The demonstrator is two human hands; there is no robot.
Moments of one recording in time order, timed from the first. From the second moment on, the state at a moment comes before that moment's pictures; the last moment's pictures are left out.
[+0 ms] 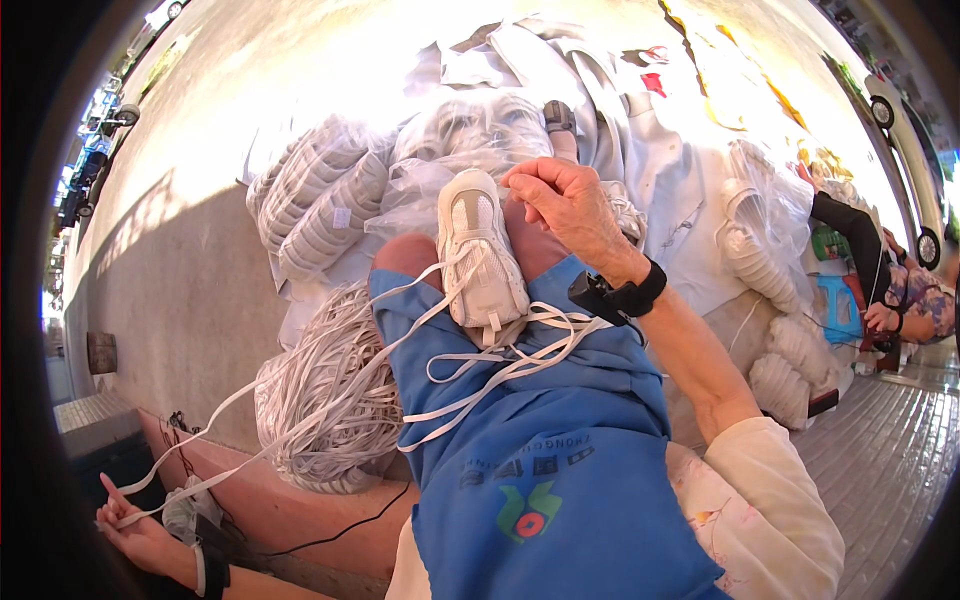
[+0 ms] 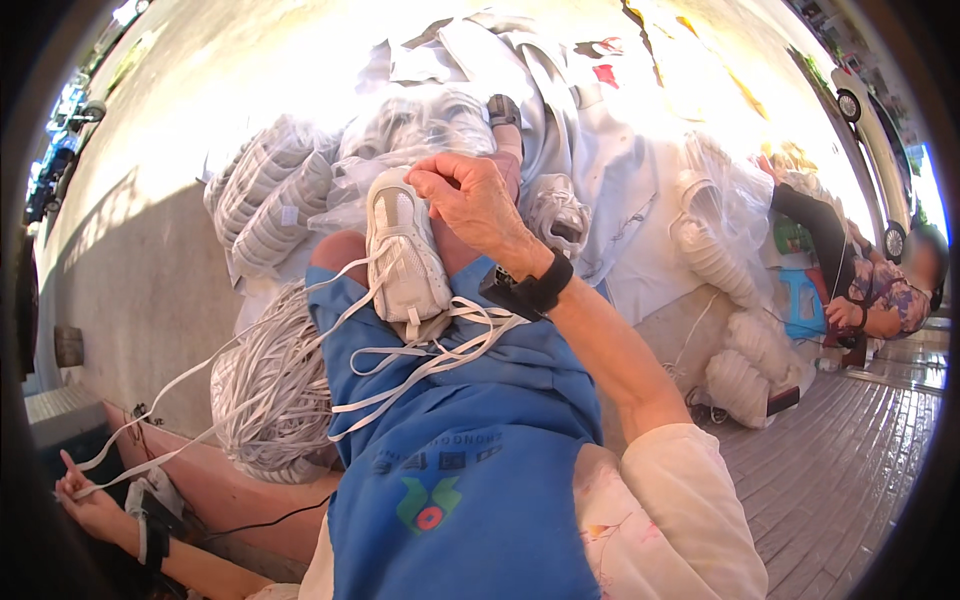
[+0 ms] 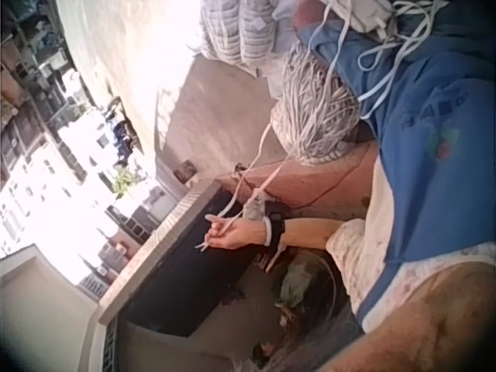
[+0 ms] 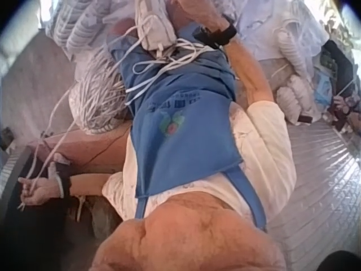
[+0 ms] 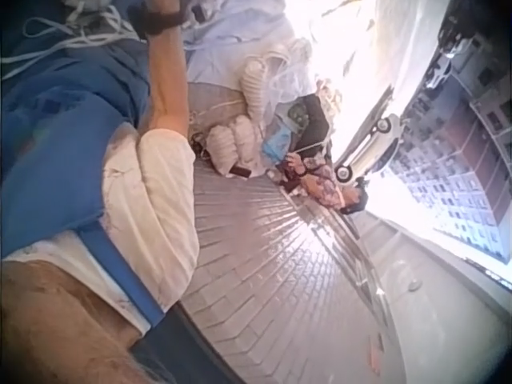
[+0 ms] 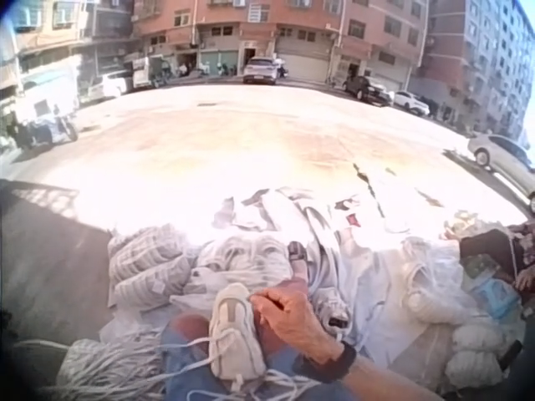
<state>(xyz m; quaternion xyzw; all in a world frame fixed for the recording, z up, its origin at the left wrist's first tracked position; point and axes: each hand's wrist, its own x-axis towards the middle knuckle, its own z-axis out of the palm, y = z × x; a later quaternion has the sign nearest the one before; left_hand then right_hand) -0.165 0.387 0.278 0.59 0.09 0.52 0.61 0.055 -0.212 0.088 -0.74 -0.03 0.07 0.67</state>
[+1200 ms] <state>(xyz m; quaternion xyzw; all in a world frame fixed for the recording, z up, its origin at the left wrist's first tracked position) -0.042 0.211 0.121 0.67 0.15 0.36 0.63 0.005 -0.450 0.196 -0.52 0.10 -0.24 0.81</state>
